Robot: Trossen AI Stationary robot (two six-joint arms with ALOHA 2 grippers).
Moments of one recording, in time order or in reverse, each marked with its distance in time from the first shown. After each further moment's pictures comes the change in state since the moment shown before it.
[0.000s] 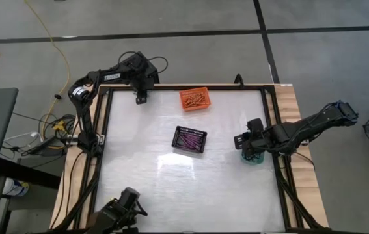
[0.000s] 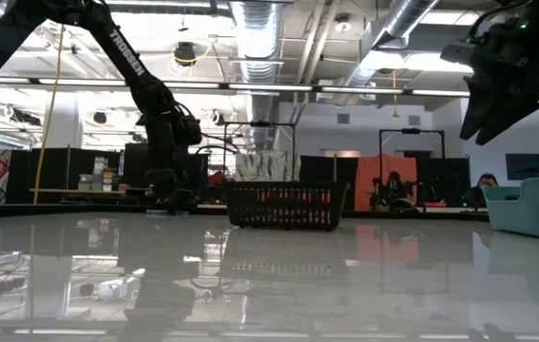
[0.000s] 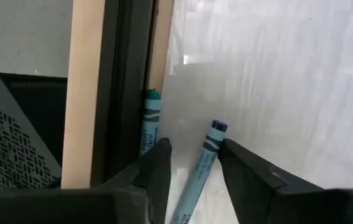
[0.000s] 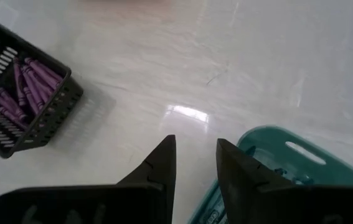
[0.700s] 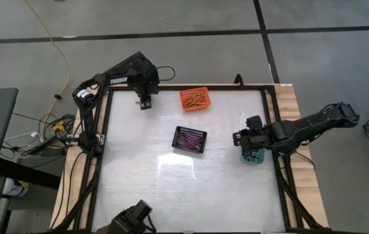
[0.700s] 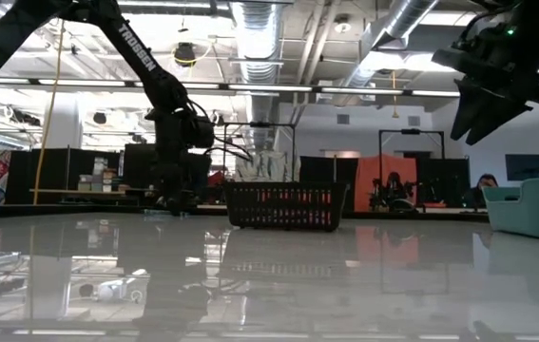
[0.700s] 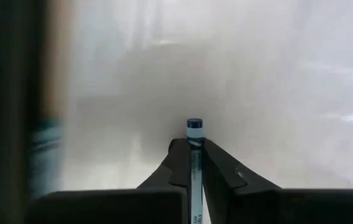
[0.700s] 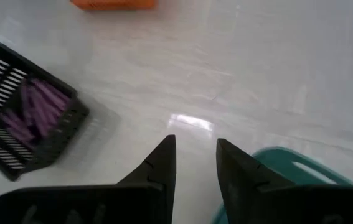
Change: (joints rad) left arm -0.150 -0.001 0.027 -0.189 0.059 -0.191; right arm -0.054 0.000 0.000 0.050 0.027 -0.054
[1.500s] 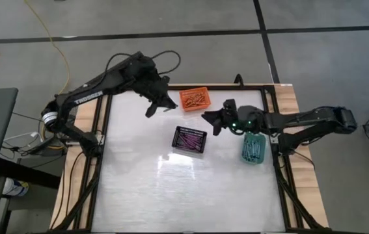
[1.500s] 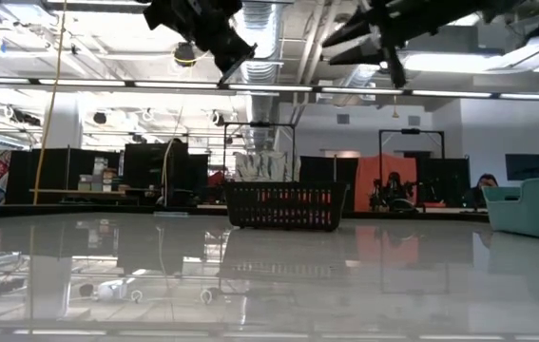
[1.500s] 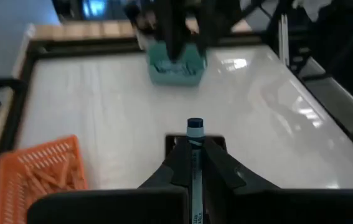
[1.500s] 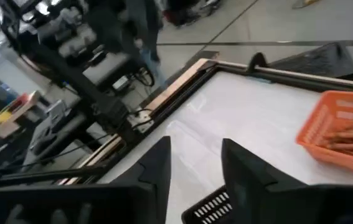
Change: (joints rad) left arm -0.309 -0.511 0.067 0.330 0.568 -0.342; right arm -0.288 0.117 0.000 1.202 -0.297 -0.805
